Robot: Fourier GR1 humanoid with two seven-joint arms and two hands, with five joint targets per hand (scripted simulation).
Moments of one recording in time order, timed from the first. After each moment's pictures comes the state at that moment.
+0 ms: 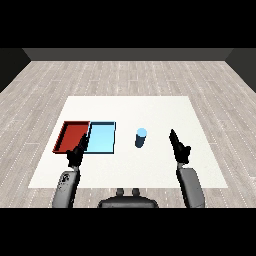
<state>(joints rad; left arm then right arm) 0.03 0.12 0.00 -1.55 0.00 -0.04 -0.02 -0.03 -0.16 0.01 -1.57 -0.02 -0.01 0.01</state>
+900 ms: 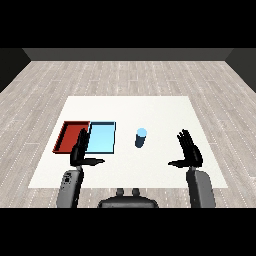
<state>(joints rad) 0.01 0.05 0.01 -1.61 0.02 -0.05 -0.31 0.02 -0.20 -0.16 -1.57 -0.31 0.32 -0.20</state>
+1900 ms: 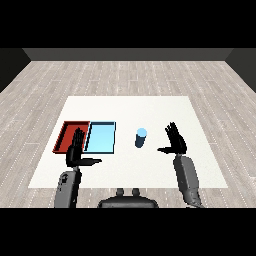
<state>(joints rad) 0.03 0.05 0.05 -1.66 0.06 -0.07 -0.31 -0.25 -0.12 -0.17 -1.22 -0.31 0.26 -0.19</state>
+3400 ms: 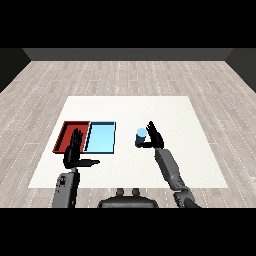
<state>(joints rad) 0.05 0.05 0.06 -1.70 0.07 -0.09 -0.28 -0.50 0.00 -0.05 -0.81 -0.25 0.11 -0.33</state>
